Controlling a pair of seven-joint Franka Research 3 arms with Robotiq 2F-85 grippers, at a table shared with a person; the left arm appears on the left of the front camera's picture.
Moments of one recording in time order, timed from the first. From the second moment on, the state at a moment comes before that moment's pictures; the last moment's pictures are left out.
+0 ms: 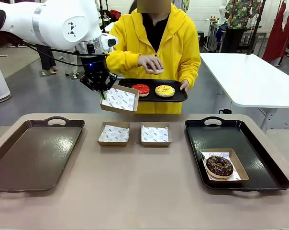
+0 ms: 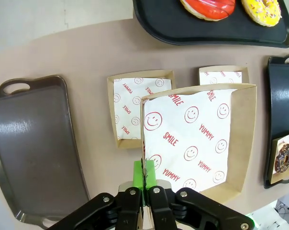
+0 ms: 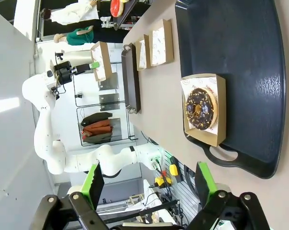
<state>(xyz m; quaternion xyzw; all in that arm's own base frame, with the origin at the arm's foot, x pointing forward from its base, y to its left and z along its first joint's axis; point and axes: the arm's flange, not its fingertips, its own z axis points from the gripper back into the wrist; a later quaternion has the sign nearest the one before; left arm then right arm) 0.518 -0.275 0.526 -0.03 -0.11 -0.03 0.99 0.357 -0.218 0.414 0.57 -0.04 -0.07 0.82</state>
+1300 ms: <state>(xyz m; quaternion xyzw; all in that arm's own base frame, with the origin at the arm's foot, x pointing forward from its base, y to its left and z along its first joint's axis) 0.518 -0.275 0.526 -0.03 -0.11 -0.03 0.99 0.356 -0.219 0.414 0.57 -0.04 -0.07 0.82</state>
